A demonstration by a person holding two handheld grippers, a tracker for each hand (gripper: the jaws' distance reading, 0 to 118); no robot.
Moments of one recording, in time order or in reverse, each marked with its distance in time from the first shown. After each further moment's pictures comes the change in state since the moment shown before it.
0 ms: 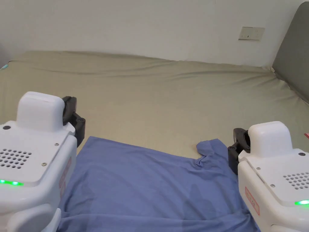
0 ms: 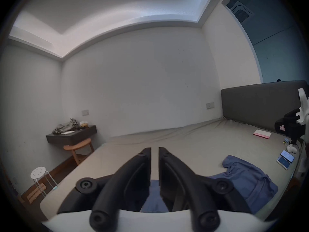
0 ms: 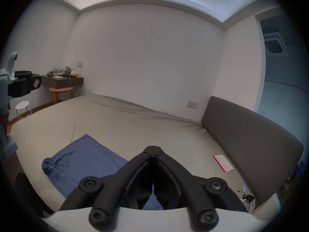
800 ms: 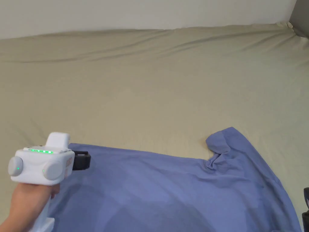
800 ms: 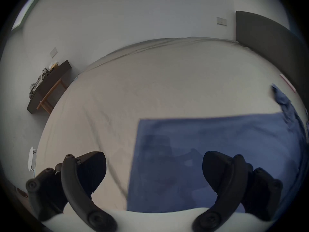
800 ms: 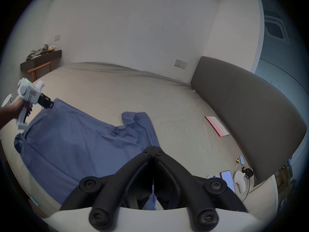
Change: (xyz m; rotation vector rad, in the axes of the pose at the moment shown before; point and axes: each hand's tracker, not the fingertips) left arm -0.030 -0.215 -0.356 -0.747 -0.008 -0.080; right arm 0.069 -0.117 -0.099 -0.360 -0.122 -0.041
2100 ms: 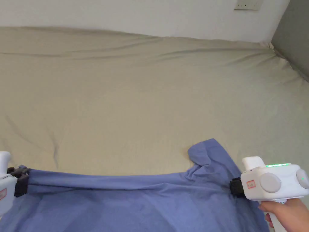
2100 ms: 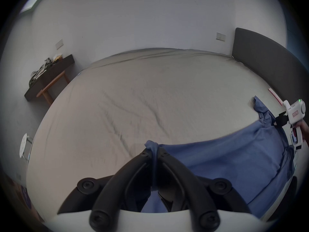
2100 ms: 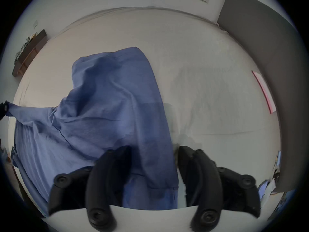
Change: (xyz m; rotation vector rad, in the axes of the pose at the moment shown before) left arm -0.022 -0.059 0.126 0.057 -0.107 0.154; right arm 0.019 0.012 -0.260 -0.523 0.236 0.010
